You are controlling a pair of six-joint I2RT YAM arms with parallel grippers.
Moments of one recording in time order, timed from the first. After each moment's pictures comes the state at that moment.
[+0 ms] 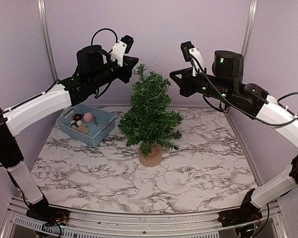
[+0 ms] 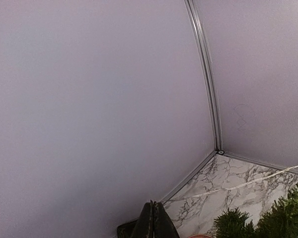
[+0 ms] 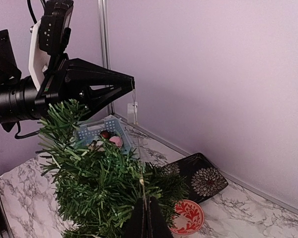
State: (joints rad) left arm -0.71 1.71 1.69 0.08 -0.02 0.25; right arm 0.82 1.36 1.52 -0.27 0.08 0.02
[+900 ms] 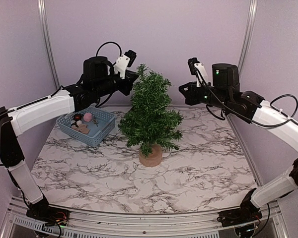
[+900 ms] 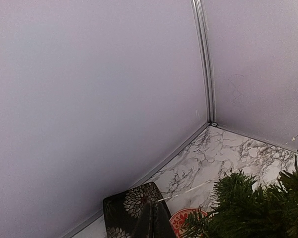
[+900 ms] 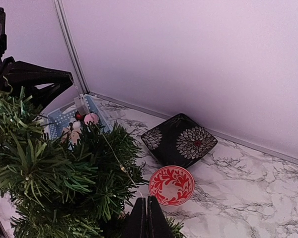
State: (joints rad) left arm -0.70 1.72 1.59 0.06 0.01 0.21; right arm 0.70 1.35 1.37 -0.29 0.08 0.16
